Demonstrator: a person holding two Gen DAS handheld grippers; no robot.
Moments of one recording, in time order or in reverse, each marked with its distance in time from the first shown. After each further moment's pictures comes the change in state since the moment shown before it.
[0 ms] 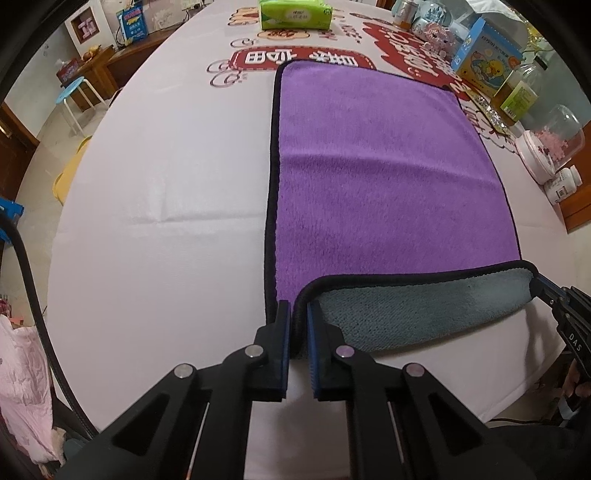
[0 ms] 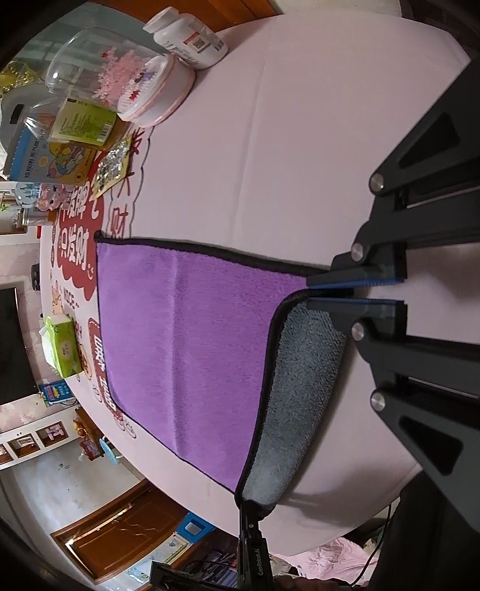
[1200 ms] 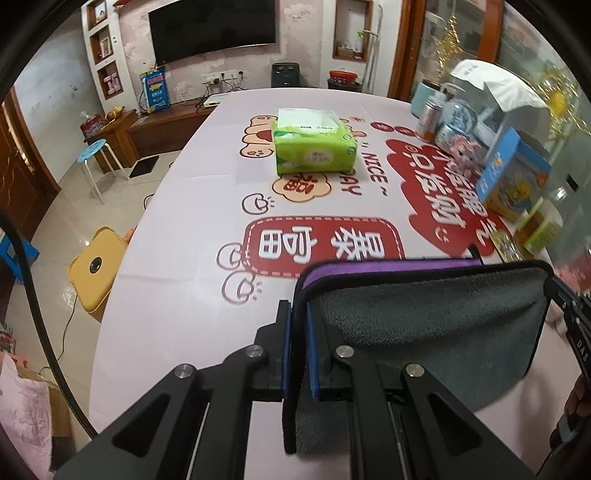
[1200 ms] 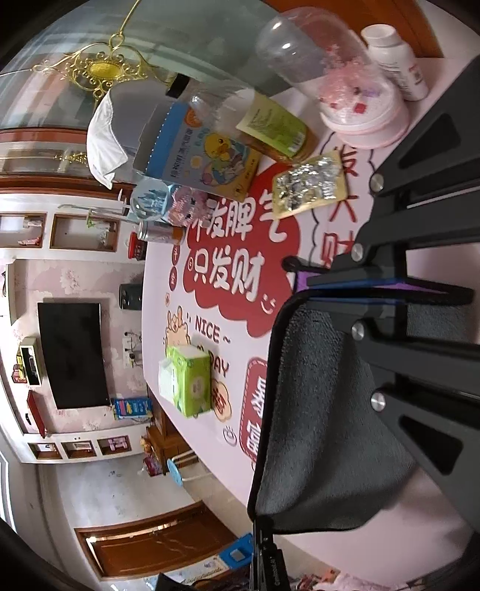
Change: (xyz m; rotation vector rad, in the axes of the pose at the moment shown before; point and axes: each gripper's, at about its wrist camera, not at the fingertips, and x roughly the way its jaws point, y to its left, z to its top) left arm -0.028 0.005 0.186 -0.035 -0.320 0.063; right arm 0.008 -0.010 0.184 -0.044 -0.360 -0.156
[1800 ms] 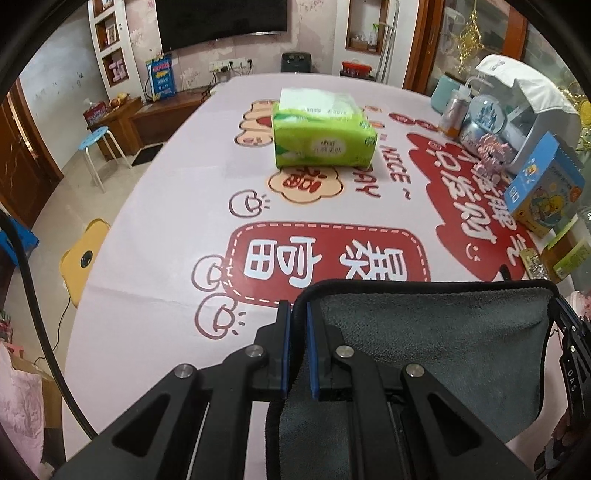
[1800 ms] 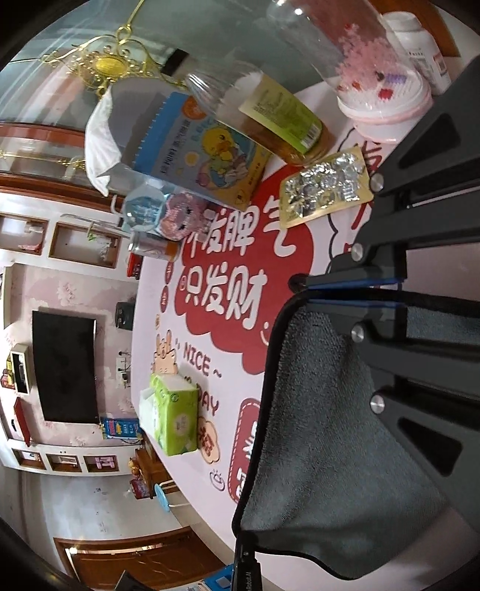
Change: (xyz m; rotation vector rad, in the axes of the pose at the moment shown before) left arm 0.075 -0.008 0.021 -0.037 0.041 0.025; right arm 0.063 0.002 -0.005 -0.042 0.007 -0.116
